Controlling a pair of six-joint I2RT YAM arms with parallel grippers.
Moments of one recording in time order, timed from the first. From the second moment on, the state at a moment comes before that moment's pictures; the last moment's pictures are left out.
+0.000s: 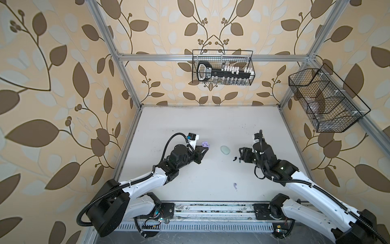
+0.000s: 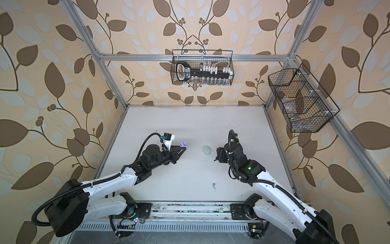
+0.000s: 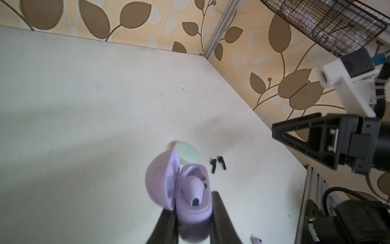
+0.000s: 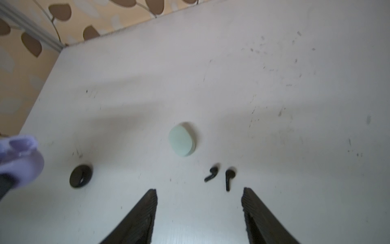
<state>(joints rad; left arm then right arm) -0.65 1.16 0.45 0.45 0.23 -0.44 0.65 0.85 0.63 -0.51 0.29 0.60</state>
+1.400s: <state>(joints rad) -0.65 1.09 0.40 0.55 0.36 -0.33 1.07 1.28 0.56 -0.61 0.21 0.71</state>
